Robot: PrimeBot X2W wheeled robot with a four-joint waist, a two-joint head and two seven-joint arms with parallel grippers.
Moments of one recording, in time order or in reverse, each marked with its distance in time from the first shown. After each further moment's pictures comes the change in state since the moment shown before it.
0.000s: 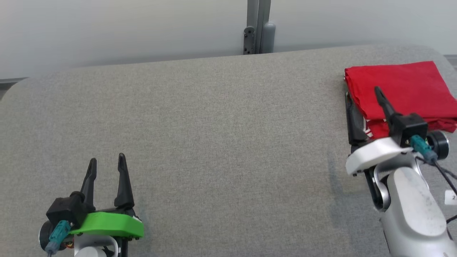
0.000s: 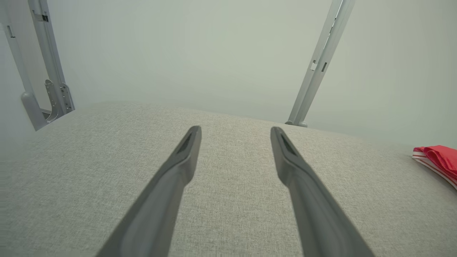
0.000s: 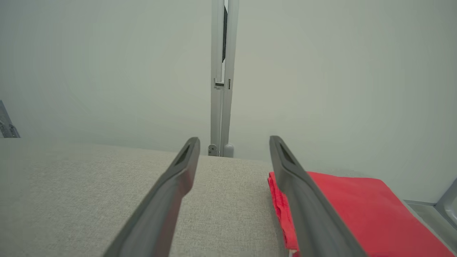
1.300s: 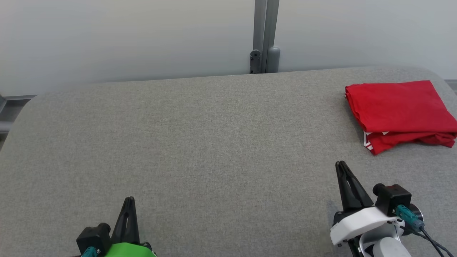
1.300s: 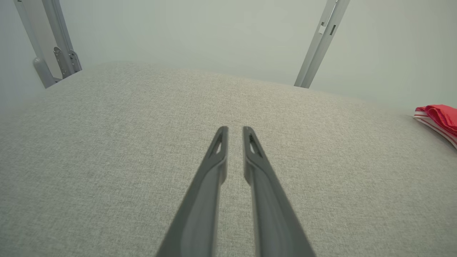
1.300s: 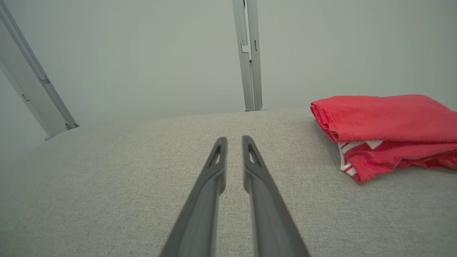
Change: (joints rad) left arm 0.119 -0.022 -0.070 0.066 0.016 0.048 0.024; right arm 0.353 0.068 0.079 -0.159 0.147 0.000 0.001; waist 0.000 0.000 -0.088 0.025
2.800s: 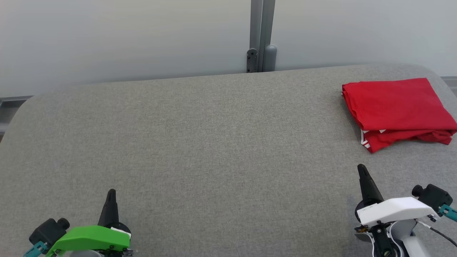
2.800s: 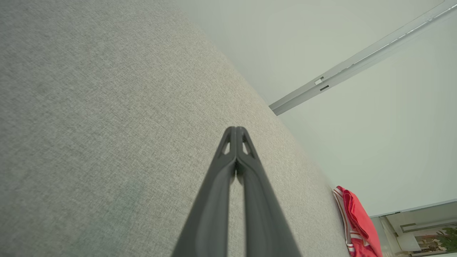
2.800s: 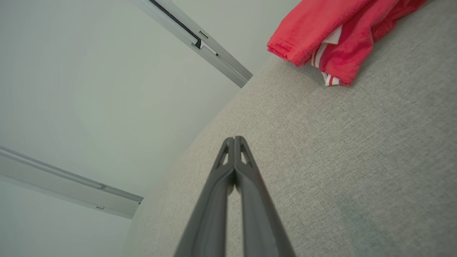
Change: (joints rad) left arm -0.055 -0.021 0.140 0.007 -0.630 -0.091 0.179; right arm -0.001 -0.007 -0.081 0.004 0.730 0.000 0.179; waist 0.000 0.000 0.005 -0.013
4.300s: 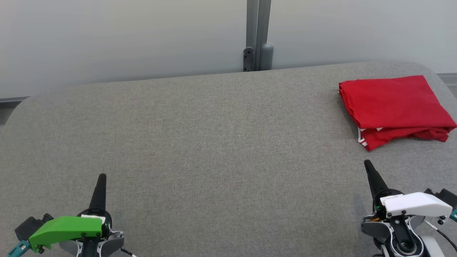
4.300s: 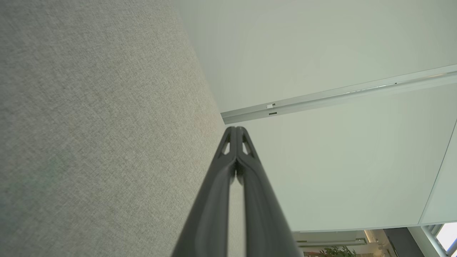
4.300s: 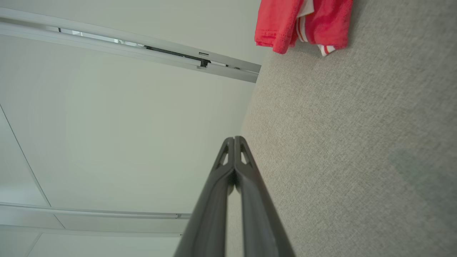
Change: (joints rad) left arm -0.056 -0.015 0.091 -0.008 -0.388 -0.061 0.111; right arm -0.021 -0.002 -0.063 -0.008 0.445 -0.001 0.117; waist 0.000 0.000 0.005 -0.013
